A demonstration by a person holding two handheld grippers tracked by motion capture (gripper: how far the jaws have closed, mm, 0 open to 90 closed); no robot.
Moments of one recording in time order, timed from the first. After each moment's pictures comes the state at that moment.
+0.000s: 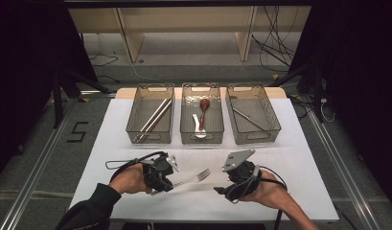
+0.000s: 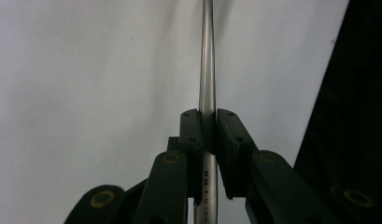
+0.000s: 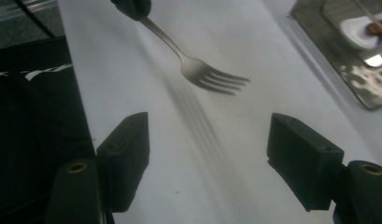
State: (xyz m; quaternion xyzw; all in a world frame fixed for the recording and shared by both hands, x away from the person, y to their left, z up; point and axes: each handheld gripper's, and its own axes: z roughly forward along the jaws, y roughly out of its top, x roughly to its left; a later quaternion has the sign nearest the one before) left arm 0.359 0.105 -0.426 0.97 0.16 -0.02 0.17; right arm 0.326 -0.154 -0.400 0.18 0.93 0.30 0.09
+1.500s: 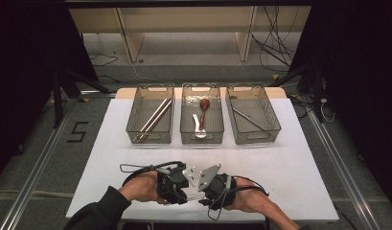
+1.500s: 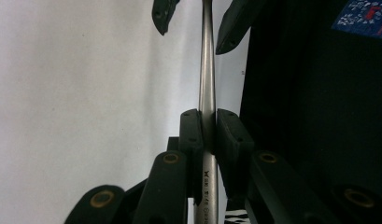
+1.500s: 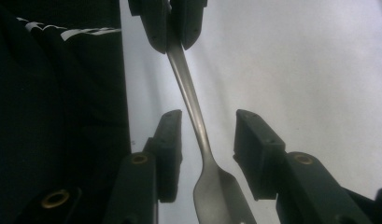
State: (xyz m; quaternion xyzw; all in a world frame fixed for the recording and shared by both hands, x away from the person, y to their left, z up) left arm 0.327 0.065 -0.413 0.98 0.10 -0.05 0.19; right arm 0.315 -0.102 -0.429 0.08 0.96 0.25 0.05
